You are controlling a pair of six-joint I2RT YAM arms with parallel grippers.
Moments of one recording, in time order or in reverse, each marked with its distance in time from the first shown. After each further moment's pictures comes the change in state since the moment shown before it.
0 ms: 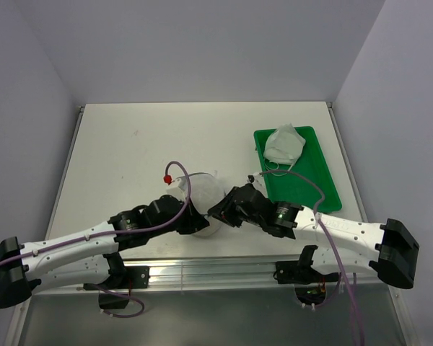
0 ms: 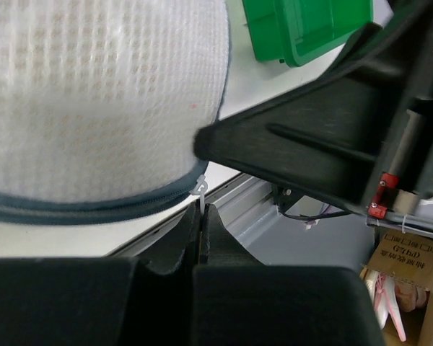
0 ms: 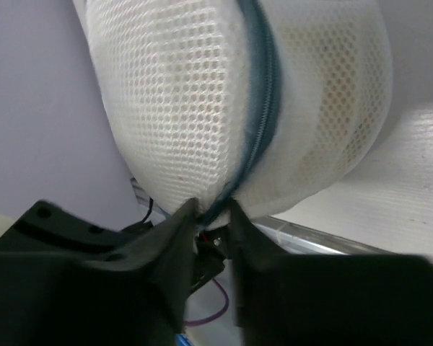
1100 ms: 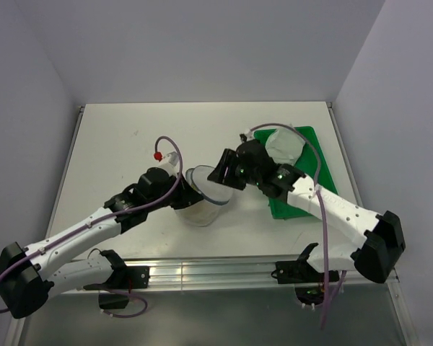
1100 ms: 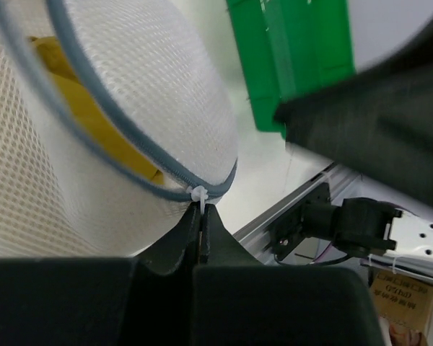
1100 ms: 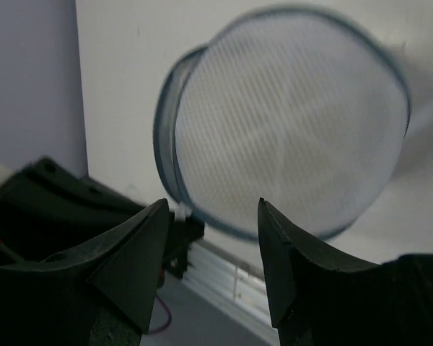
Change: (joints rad) left arm 0.317 0.064 0.101 0.036 0.192 0.152; right arm -0.308 0.206 0.407 -0.171 -0.192 -0.580
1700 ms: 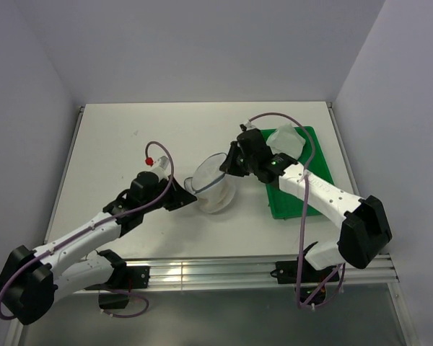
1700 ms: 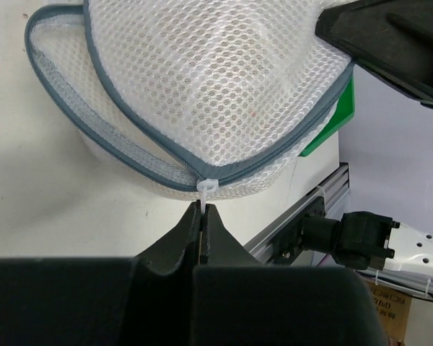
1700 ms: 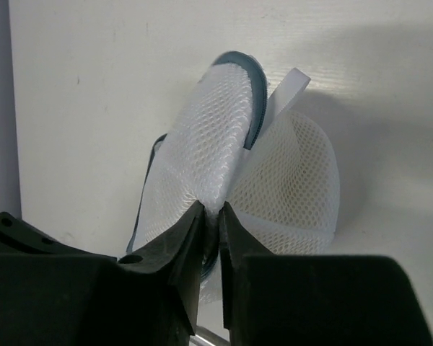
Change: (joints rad) left arm 0.133 0.011 -0.182 0.201 0.116 -0.031; right arm -0.102 0.119 0.007 0.061 0.031 -0.175
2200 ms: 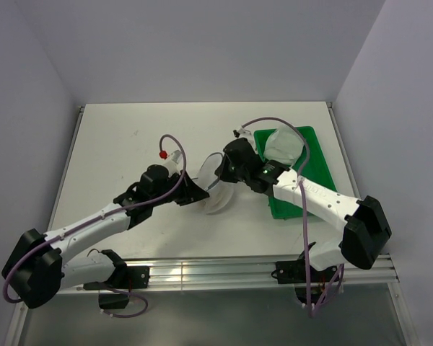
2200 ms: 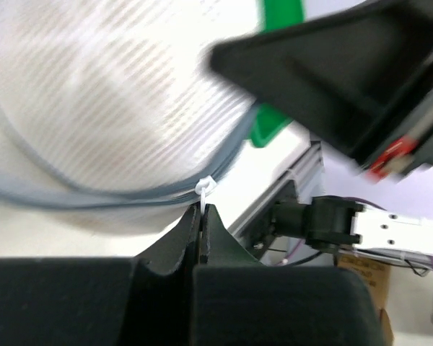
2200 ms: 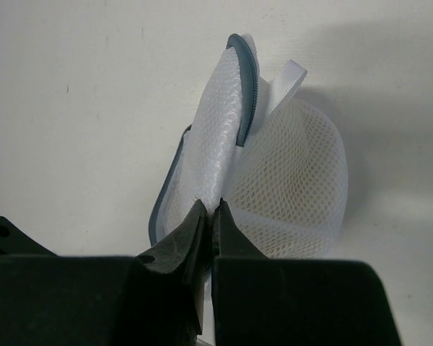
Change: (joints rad) left arm -0.063 0.130 0.120 0.079 0.075 -0.002; right arm 0.148 -0.004 0.000 -0.007 0.200 0.056
